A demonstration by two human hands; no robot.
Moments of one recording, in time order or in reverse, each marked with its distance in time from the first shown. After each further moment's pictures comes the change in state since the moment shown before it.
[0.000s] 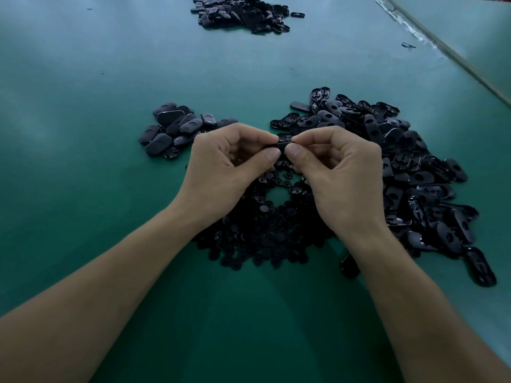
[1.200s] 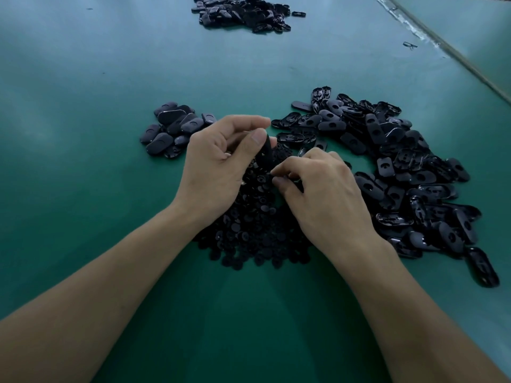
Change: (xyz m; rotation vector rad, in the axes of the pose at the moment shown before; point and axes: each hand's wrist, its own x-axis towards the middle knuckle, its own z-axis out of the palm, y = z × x) left_hand 0.003 -0.003 0.000 -0.029 0.082 -0.002; right_hand -0.011 0.001 0.007 -0.737 -0.243 -0.114
